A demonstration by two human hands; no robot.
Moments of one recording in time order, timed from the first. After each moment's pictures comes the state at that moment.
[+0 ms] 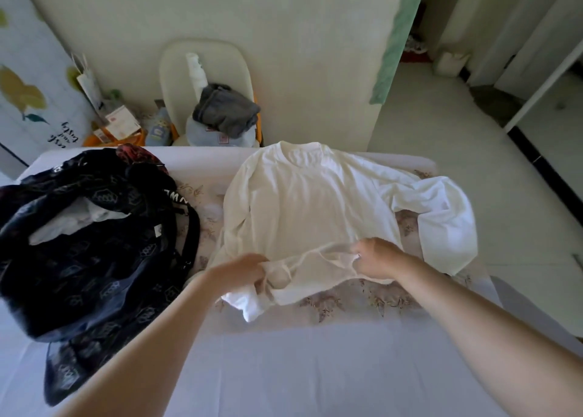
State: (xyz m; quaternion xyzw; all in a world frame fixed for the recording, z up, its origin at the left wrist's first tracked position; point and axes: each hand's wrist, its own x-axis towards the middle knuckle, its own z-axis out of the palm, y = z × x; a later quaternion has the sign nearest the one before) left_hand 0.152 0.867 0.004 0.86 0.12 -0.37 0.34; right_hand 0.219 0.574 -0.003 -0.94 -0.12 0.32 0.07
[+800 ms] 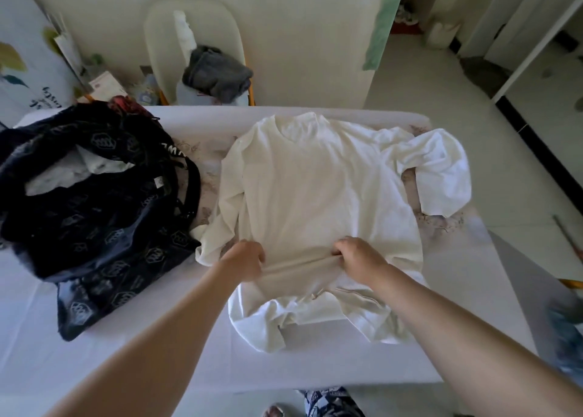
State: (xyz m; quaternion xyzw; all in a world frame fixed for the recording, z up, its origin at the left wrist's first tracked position) left_hand 0.074 0.874 -0.081 0.95 0.01 -0.31 0.09; right_hand 0.102 0.598 -0.097 -0.95 -0.17 0.22 0.15
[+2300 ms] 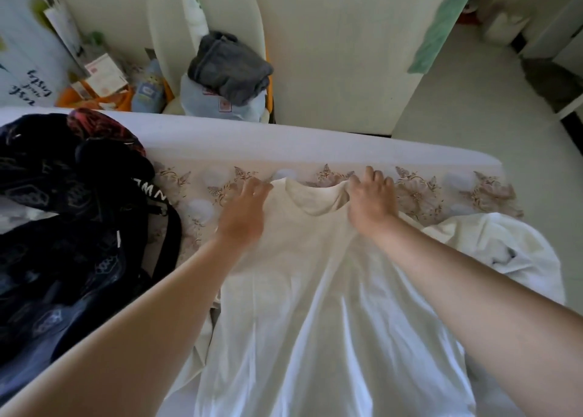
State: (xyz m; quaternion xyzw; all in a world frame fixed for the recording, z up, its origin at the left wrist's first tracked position) left_hand 0.323 0.910 -0.107 0.99 0.02 -0.02 0.11; right_hand 0.395 0.665 -0.078 -0.98 -0.15 0.03 -0.12
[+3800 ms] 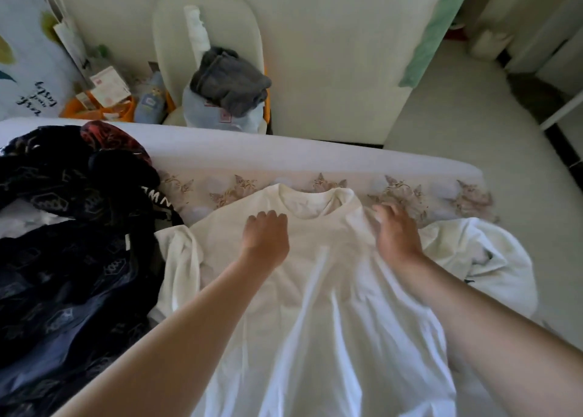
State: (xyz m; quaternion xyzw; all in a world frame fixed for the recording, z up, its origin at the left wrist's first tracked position) left_hand 0.299 0.845 -0.072 0.99 0.03 -0.14 0.00; right_hand 0.357 0.584 -0.102 -0.99 -0.07 0.01 0.12
